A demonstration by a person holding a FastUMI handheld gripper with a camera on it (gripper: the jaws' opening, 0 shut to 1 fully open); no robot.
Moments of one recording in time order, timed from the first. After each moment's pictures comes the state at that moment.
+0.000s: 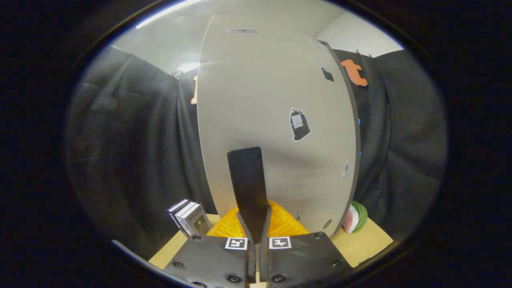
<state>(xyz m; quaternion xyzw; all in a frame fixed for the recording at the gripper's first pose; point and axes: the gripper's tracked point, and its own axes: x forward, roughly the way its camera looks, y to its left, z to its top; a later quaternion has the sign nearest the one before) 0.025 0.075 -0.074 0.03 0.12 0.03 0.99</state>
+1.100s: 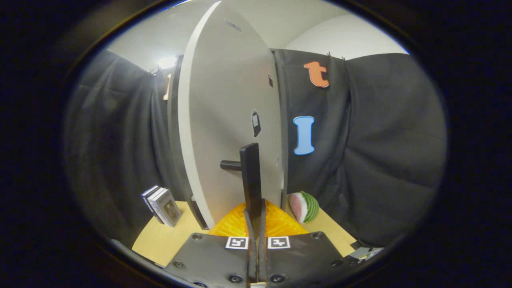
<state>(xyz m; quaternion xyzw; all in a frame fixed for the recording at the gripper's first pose) -0.030 -0.028 -0.063 0.01 0.14 -0.08 0.99</state>
